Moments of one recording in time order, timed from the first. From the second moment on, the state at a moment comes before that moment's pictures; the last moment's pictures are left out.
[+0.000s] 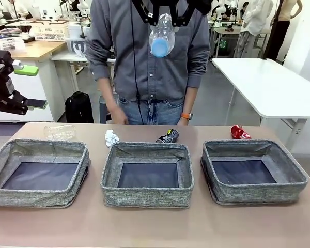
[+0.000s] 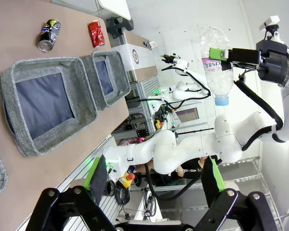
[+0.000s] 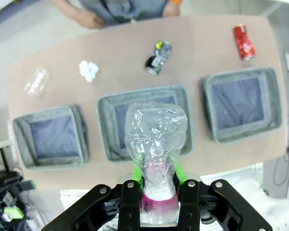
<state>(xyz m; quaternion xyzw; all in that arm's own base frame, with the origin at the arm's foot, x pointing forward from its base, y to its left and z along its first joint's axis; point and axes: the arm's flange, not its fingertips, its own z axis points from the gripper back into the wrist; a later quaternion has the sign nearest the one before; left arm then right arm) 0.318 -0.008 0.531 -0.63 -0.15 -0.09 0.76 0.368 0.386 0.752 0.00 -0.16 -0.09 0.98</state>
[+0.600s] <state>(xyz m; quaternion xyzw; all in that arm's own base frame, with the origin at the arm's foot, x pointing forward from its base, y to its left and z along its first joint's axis) 0.318 -0.008 0.531 -0.63 -0.15 -0.09 0.76 0.368 0.386 0.752 0.00 -0.16 -0.09 0.98</state>
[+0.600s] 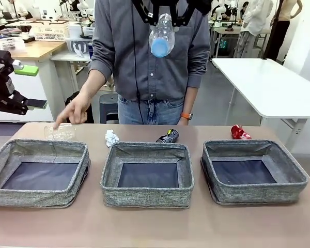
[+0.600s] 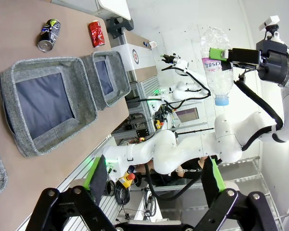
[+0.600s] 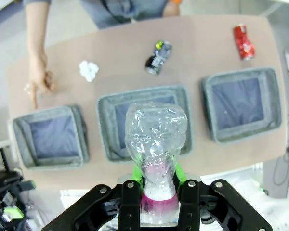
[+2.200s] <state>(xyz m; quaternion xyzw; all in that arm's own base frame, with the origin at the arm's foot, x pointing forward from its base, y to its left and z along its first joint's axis) 0.195 0.195 0.492 -0.38 -0.15 0.08 0.91 0.382 0.642 0.535 0.20 -0.08 0.22 0.95</state>
